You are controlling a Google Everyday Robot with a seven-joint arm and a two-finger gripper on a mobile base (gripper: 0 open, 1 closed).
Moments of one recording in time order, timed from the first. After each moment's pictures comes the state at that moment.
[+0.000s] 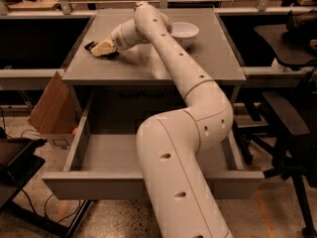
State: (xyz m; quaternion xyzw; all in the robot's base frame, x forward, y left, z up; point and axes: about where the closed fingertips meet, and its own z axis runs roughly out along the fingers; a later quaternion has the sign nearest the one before) arm 0.906 0.190 0.831 -0.45 0.73 0.23 0.45
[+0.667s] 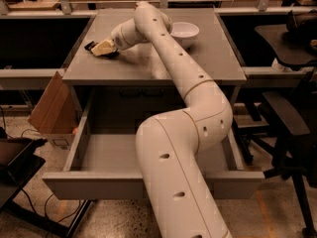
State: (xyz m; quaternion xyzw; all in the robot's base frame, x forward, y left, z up) arm 0.906 0.190 0.834 -0.45 0.73 0.23 0.45
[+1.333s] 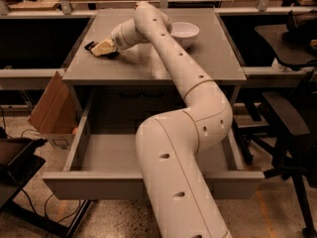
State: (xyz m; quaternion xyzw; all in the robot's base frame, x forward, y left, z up) arm 0.906 0.190 0.834 -0.45 0.73 0.23 0.45
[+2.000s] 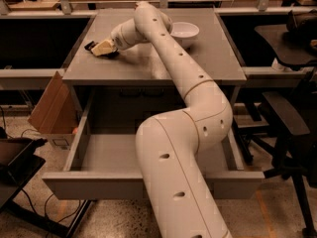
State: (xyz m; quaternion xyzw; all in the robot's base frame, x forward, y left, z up) arm 0.905 0.190 0.834 -0.45 0.73 0.23 0.45
